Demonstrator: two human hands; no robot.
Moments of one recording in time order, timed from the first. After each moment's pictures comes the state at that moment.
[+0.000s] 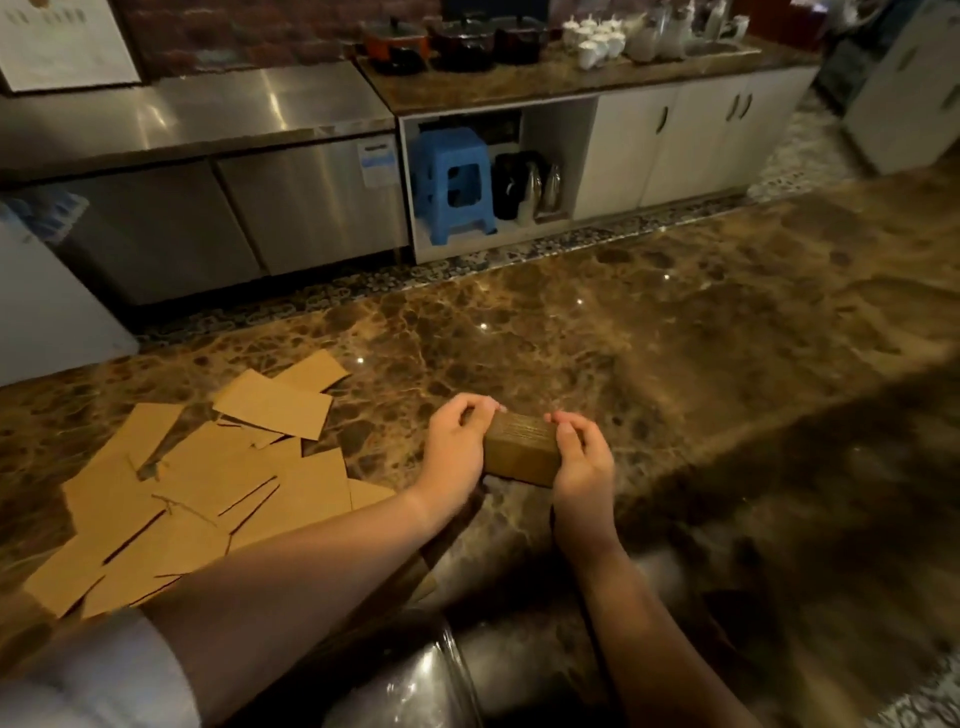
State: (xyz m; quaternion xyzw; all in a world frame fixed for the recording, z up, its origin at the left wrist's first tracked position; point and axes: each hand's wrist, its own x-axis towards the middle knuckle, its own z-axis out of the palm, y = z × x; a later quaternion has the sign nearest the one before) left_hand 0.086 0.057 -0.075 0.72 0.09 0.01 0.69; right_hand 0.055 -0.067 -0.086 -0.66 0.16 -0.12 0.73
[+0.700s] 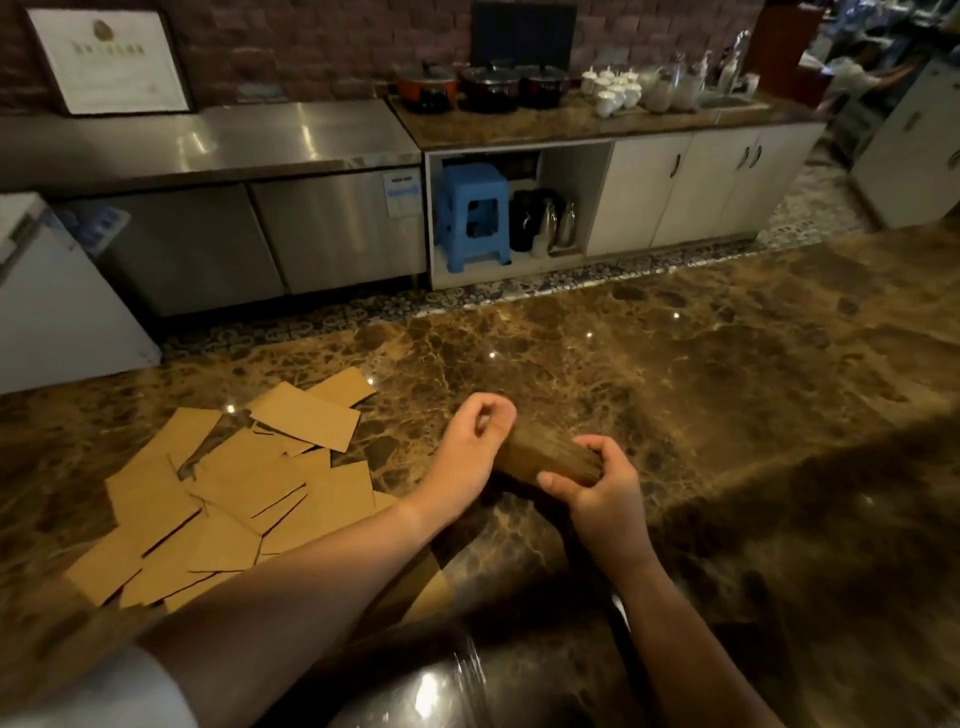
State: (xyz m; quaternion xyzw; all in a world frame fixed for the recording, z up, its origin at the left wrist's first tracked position) left_hand 0.079 0.083 -0.046 0.72 -0.01 -0.04 0.69; right_hand 0.043 -0.090 -0.057 -0.78 0.06 -0.04 0.63
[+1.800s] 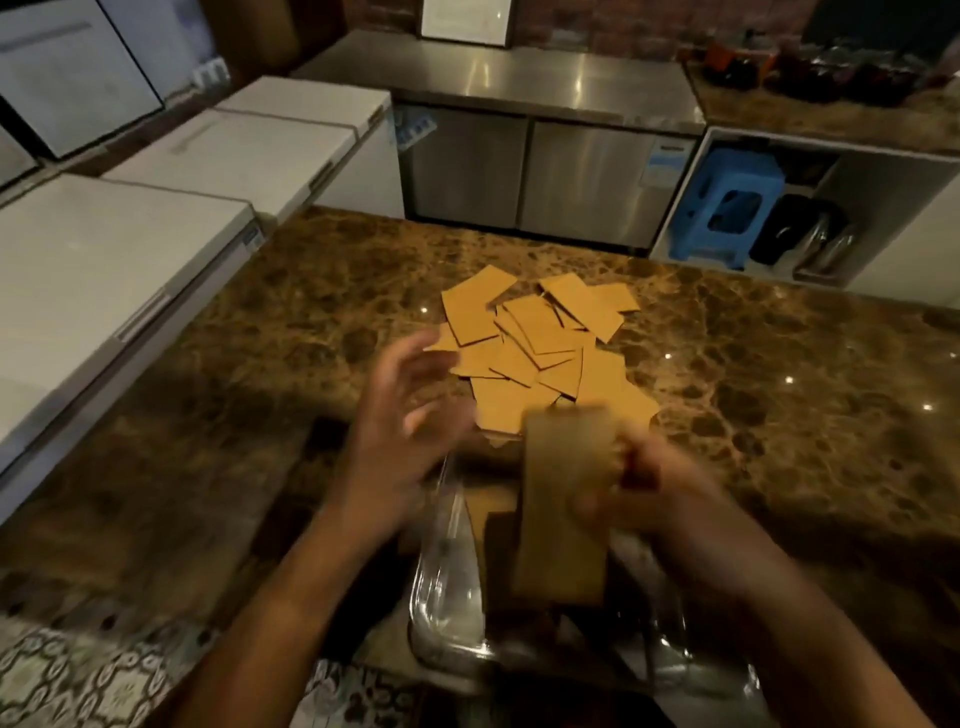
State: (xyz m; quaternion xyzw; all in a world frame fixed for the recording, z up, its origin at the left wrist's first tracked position) left_hand -0.235 0.258 0.025 0.70 0.16 0.24 0.65; right_hand -0.115 0.048 0.038 -0.63 -0.21 0.43 0.61
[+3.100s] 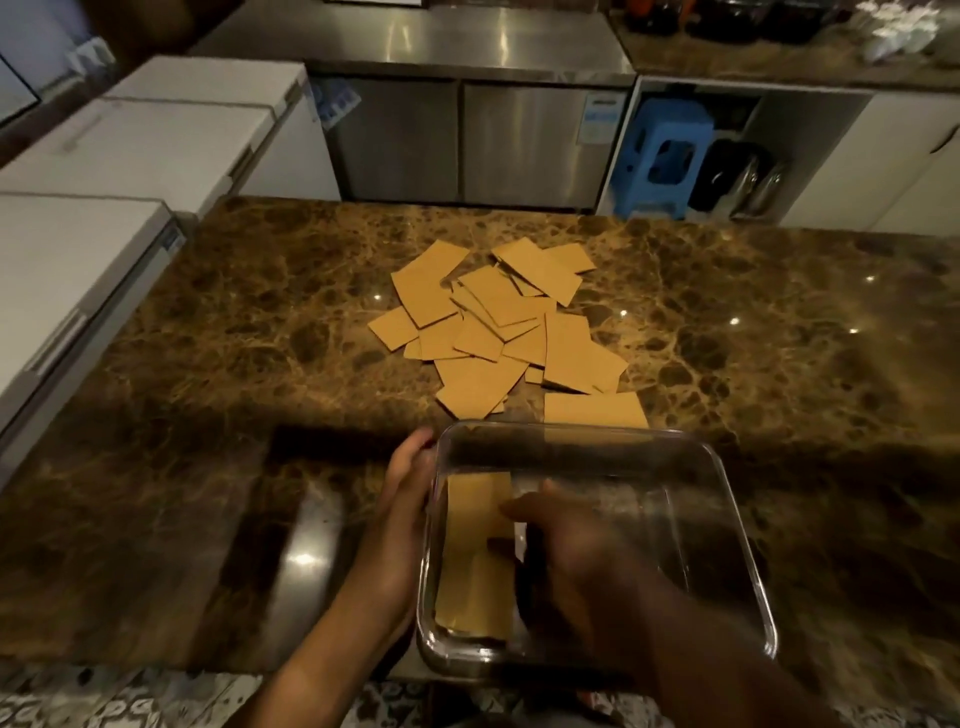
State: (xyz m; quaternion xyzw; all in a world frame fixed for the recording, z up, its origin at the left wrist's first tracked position) left_hand -0.254 0.230 -0.033 0.56 0.26 0.08 0.78; right_hand -0.186 0.086 -0.007 -0.63 0.10 0.47 0.61
